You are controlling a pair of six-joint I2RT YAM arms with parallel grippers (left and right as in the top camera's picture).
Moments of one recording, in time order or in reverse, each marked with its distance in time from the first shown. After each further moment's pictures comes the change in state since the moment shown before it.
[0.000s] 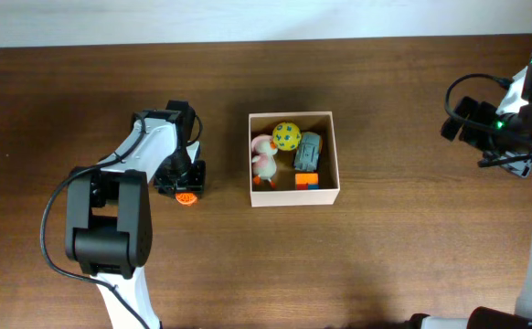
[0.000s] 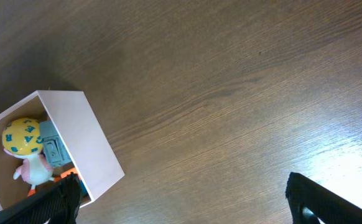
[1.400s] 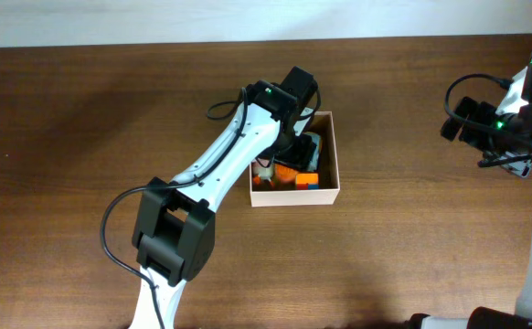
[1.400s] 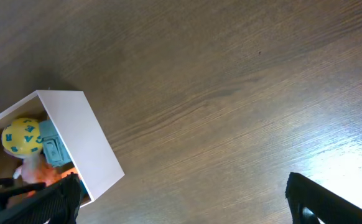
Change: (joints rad) left arm -0.465 0.105 0.562 -0.150 0.104 -0.076; right arm 0.000 0.000 -0.001 0.000 0.000 0.000
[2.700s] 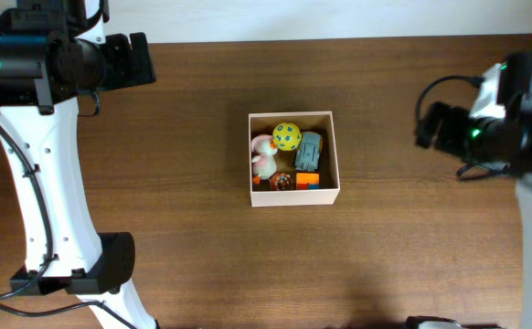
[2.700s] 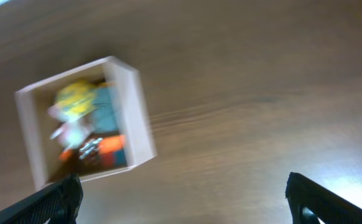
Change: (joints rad) left arm 0.570 -0.214 0.738 -0.463 -0.142 -0.005; right arm 0.219 -0.145 -0.010 0.000 -0.005 0.000
